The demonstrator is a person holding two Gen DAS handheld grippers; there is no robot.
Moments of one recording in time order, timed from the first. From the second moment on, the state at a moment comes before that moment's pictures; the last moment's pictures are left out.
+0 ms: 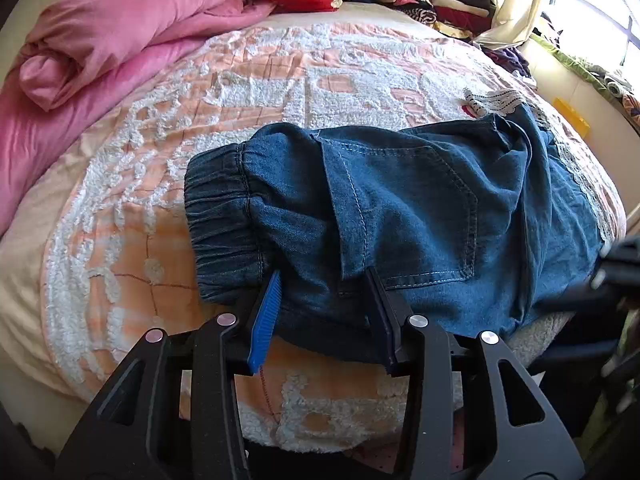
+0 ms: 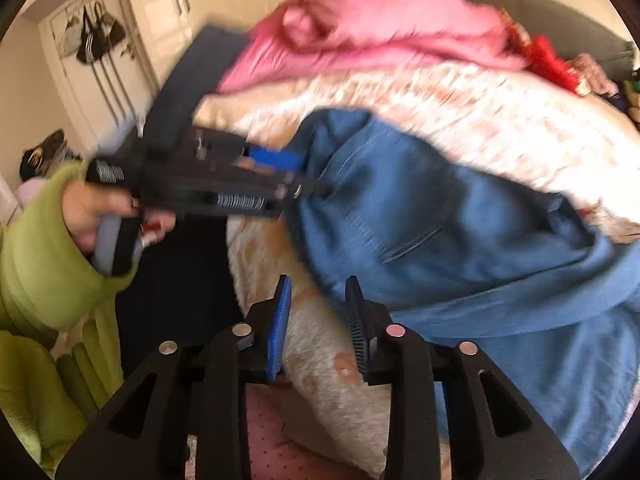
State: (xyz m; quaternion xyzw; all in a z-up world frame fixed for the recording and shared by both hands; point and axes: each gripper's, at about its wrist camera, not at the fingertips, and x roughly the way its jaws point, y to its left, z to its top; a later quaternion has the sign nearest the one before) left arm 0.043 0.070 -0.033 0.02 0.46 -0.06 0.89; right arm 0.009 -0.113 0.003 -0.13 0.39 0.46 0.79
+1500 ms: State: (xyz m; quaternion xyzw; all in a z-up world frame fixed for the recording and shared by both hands) left arm 0.045 -0.008 0.018 0.00 0.41 -0.13 0.90; right arm 0.085 -0.279 0.054 0.01 0.34 0.20 0.92
